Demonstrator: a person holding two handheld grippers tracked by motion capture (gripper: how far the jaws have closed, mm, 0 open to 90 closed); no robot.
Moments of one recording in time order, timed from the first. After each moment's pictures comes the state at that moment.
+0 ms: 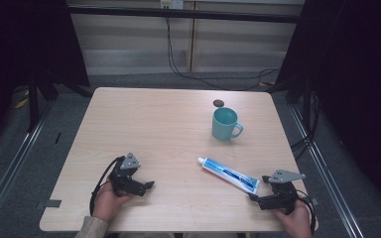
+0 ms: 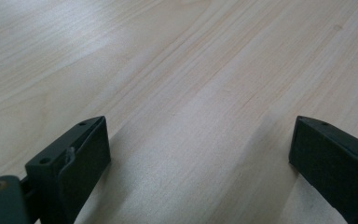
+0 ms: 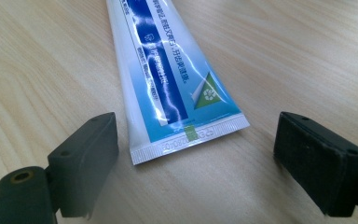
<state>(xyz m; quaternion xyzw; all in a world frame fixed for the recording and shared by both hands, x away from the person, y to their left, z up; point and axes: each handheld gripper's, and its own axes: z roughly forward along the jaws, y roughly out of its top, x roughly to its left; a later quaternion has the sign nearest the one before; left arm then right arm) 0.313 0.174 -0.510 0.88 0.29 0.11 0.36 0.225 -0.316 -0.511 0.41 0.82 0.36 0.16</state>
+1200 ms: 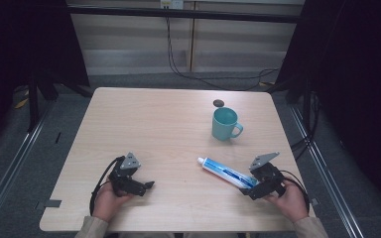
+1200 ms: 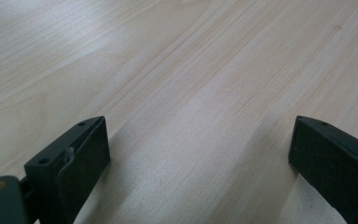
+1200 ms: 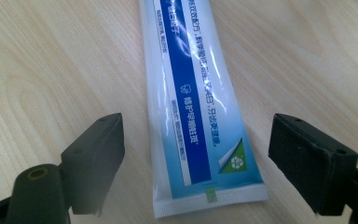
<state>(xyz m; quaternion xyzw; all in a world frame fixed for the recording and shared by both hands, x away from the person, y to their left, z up) 0.313 0.174 -0.510 0.88 0.29 0.11 0.36 0.268 -0.274 -0.476 0.35 0.90 0.24 0.09</state>
